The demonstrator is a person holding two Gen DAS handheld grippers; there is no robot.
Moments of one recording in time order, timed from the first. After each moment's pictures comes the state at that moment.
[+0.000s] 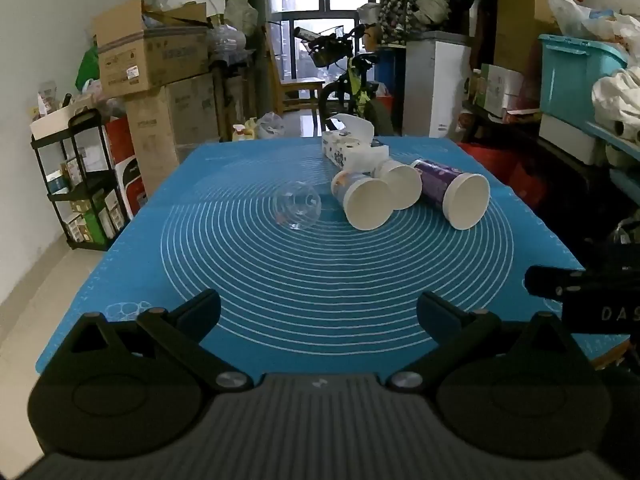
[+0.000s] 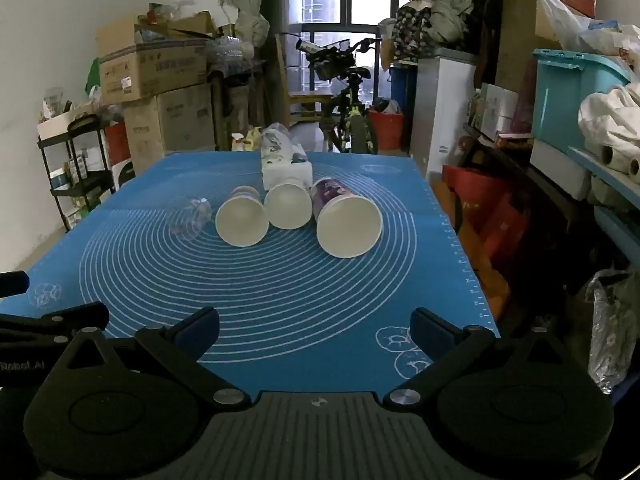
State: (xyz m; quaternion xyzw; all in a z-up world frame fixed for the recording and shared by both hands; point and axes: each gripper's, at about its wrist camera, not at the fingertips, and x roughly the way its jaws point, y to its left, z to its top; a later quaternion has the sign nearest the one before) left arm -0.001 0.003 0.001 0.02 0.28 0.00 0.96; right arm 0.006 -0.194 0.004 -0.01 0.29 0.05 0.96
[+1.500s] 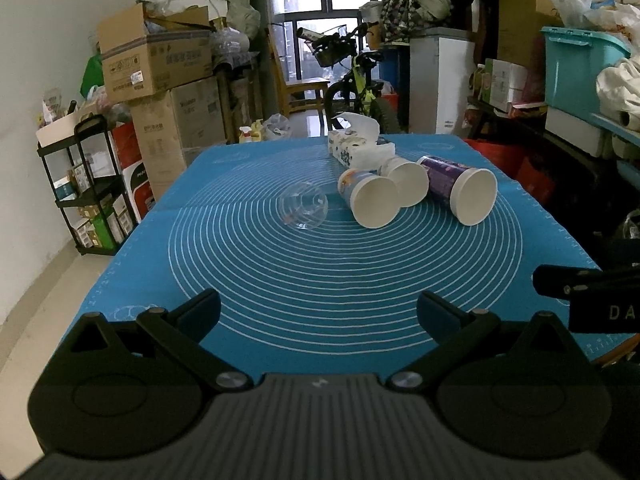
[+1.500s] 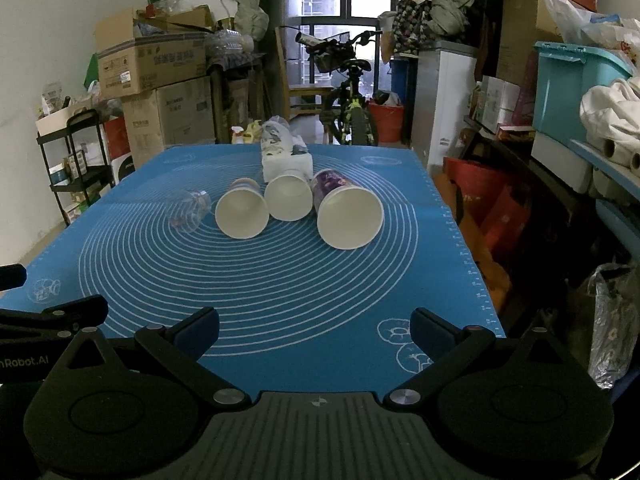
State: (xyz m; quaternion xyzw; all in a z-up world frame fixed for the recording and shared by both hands) left arm 0.000 -0.002 -0.002 0.04 0.28 0.01 0.96; right arm 0.012 -0.195 0.001 -0.01 0.30 0.05 0.95
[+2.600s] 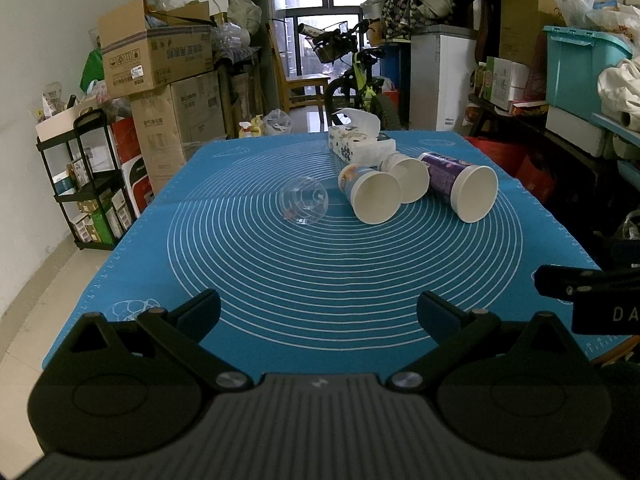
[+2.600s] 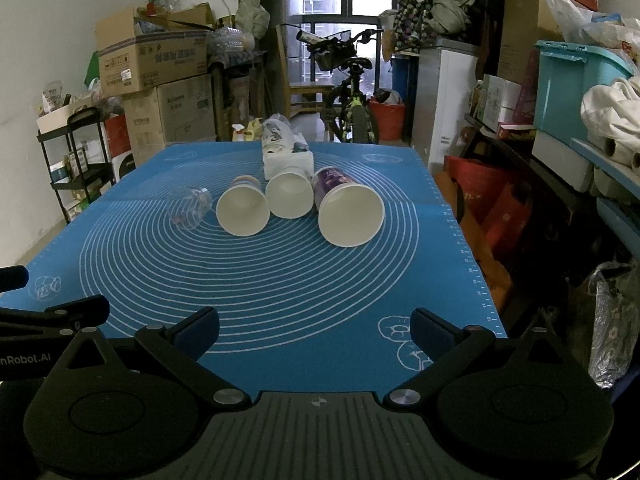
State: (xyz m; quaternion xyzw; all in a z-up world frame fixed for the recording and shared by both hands) left arm -0.001 -0.001 -0.002 0.04 0.29 0.01 0.96; right arm 0.012 -0.194 -0.001 -0.01 0.30 0.05 0.95
